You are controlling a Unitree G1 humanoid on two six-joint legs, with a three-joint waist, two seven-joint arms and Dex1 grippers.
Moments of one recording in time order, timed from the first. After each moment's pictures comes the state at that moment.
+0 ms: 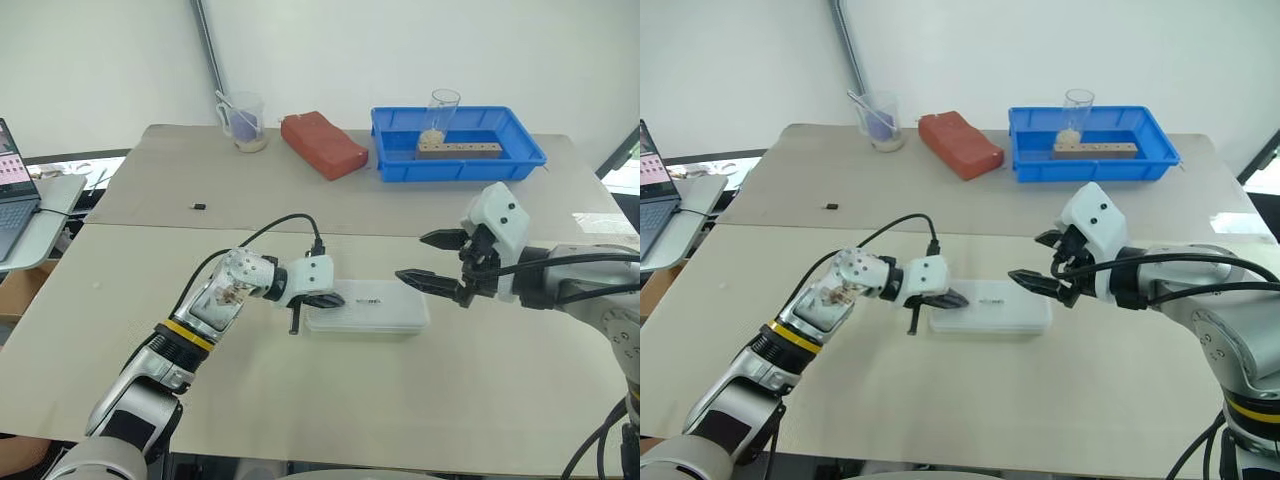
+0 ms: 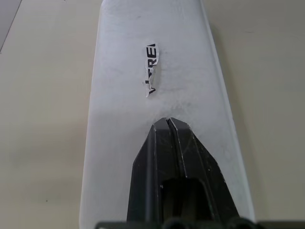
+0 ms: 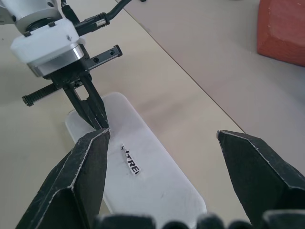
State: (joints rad) left arm -0.61 0.49 -0.44 0.13 -0.05 0.21 -1.19; right arm -0.39 -0.92 -0.12 -0.65 0.71 1.08 0.68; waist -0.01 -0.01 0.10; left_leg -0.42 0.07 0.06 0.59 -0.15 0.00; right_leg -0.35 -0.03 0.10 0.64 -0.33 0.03
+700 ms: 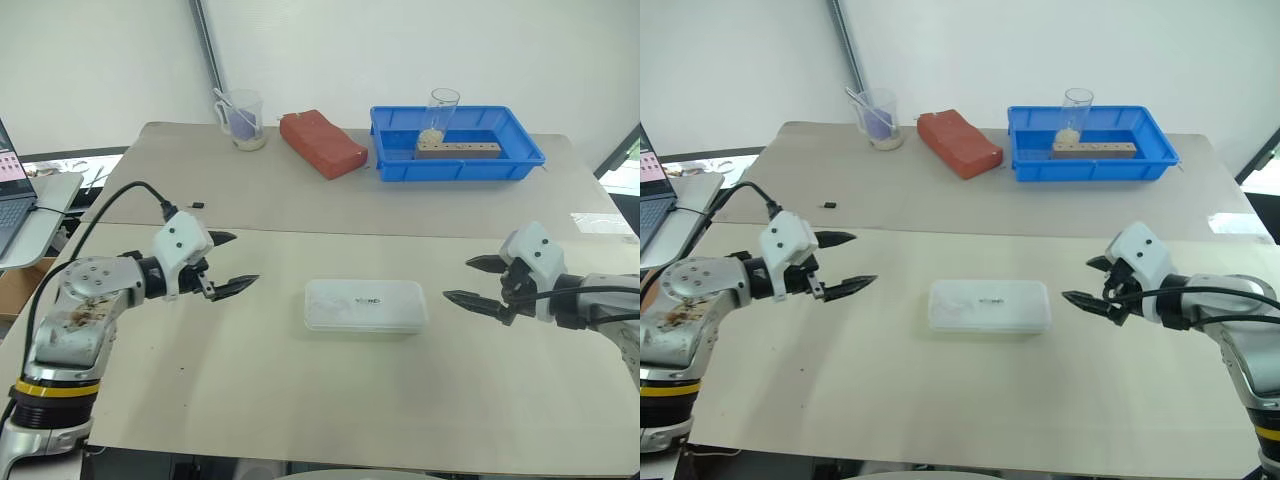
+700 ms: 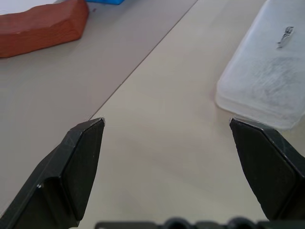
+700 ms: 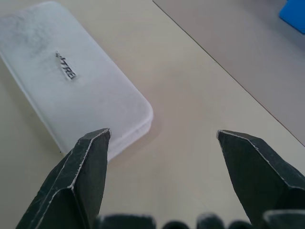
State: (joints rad) left arm -0.24 0.79 0.13 -0.25 -0.27 0.45 -0.96; right arm -0.11 -0.98 -0.16 -0.33 0.43 0.64 0.86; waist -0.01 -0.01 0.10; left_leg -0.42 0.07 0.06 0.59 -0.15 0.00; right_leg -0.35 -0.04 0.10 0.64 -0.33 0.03
